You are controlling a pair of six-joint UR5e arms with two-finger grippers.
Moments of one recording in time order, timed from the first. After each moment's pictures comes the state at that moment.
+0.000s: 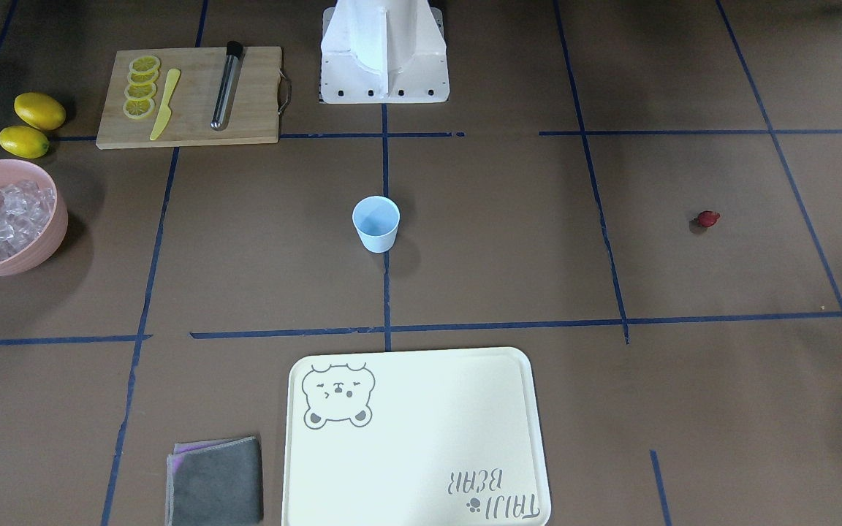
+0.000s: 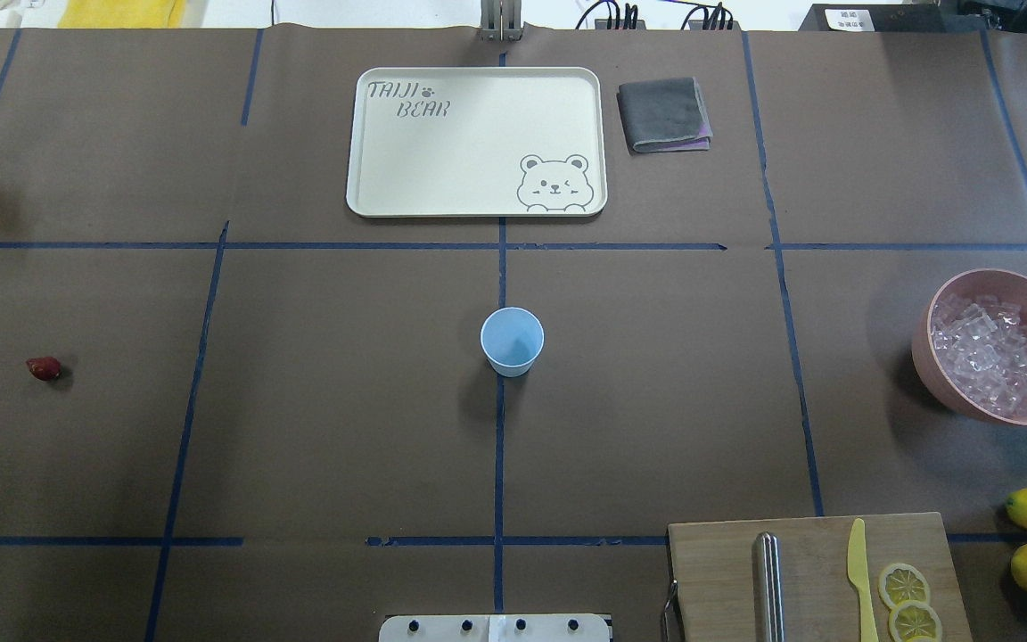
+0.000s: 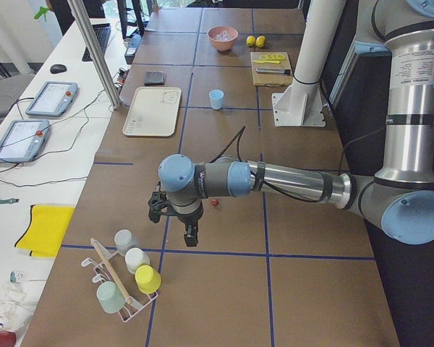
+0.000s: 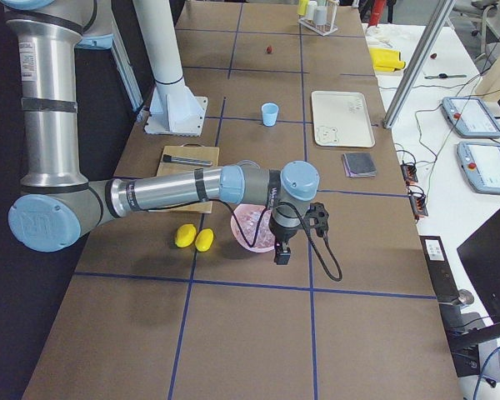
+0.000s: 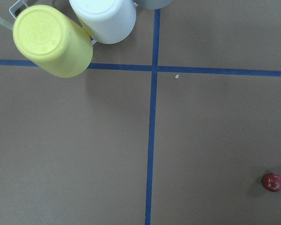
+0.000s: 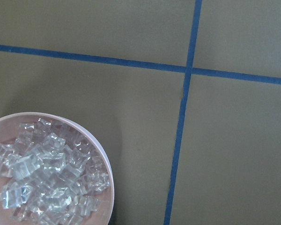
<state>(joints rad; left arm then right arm) -1.56 -1.54 -1.75 -1.37 -2.39 0.03 1.51 -1.59 1.78 -1.82 2.35 -0.10</state>
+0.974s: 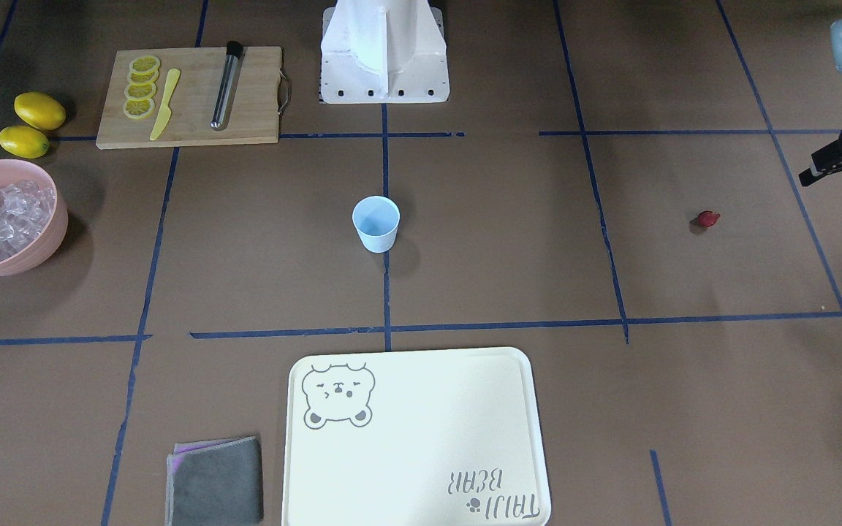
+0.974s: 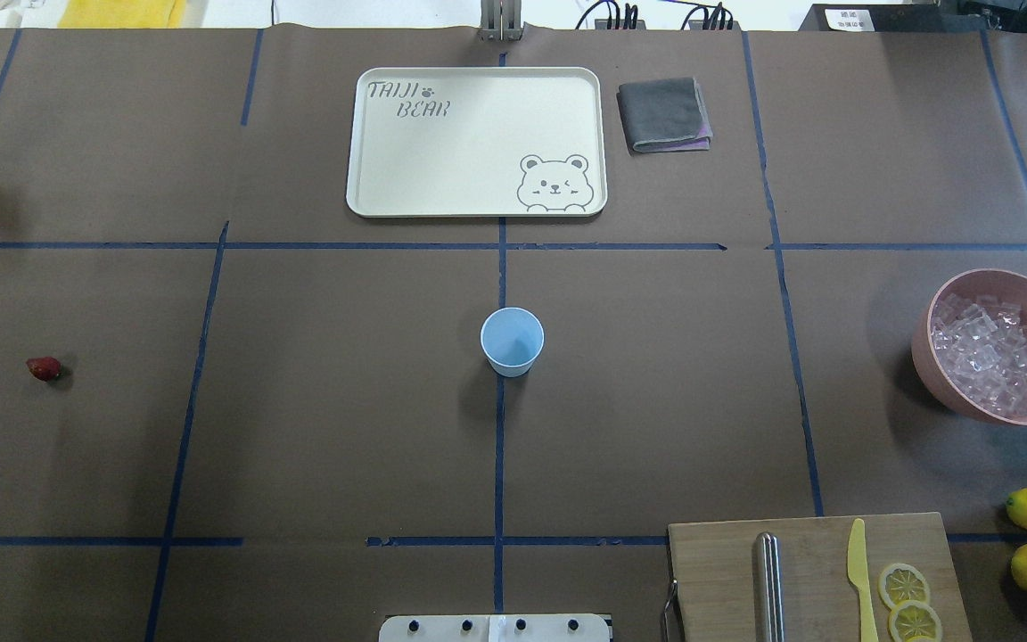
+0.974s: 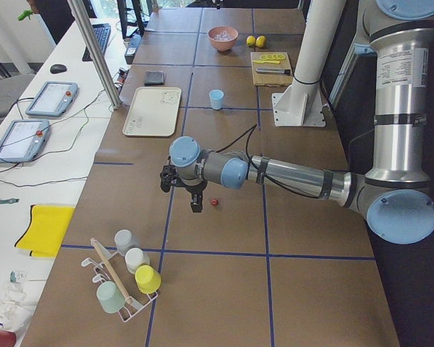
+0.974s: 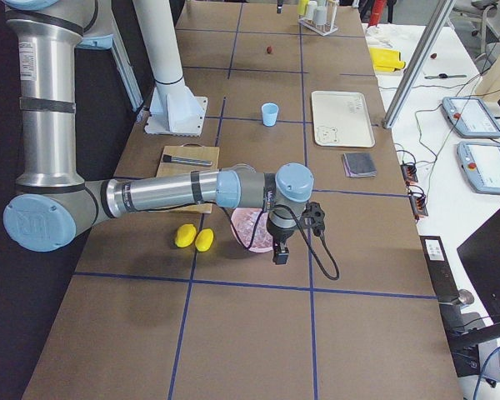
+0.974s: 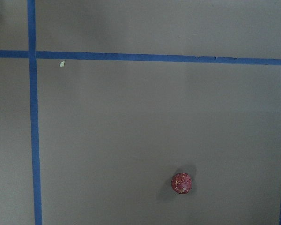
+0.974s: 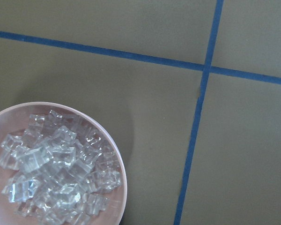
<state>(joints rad) -1.33 -1.51 -1.81 -1.65 -2.47 -0.34 1.45 -1.64 1.83 -1.74 2.36 -0.06</state>
